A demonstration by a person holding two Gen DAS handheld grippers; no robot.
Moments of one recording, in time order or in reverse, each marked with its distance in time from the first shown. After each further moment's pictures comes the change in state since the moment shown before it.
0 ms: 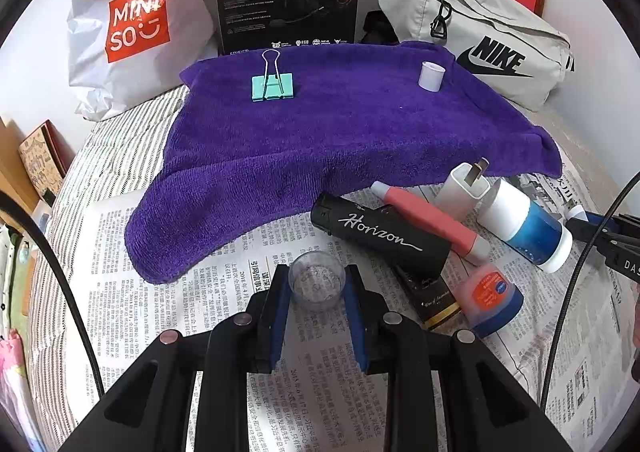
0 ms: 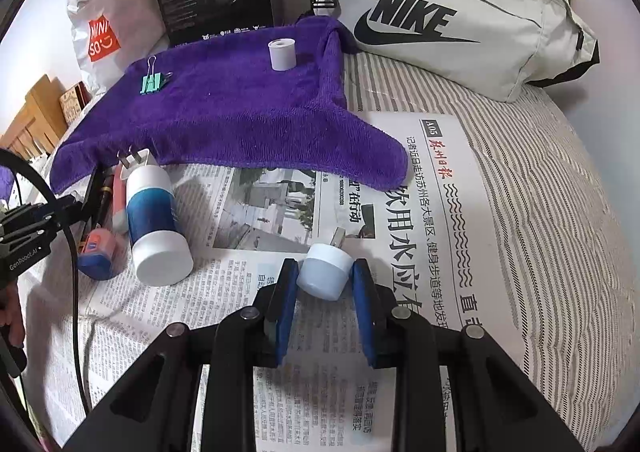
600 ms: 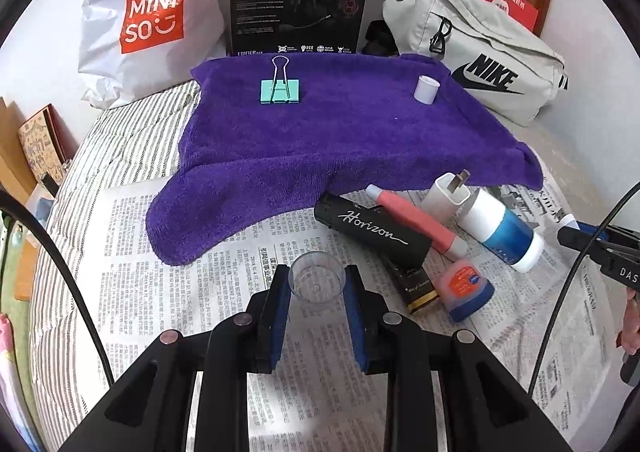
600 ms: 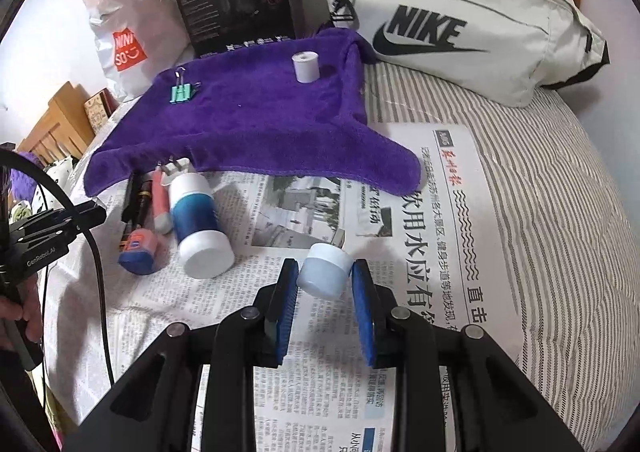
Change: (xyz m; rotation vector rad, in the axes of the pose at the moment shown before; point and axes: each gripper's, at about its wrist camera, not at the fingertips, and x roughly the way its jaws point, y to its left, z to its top) left arm -0.025 0.008 -0.002 -0.054 0.005 -0.045; right arm -0.025 0.003 0.002 -0.013 -0.005 0.093
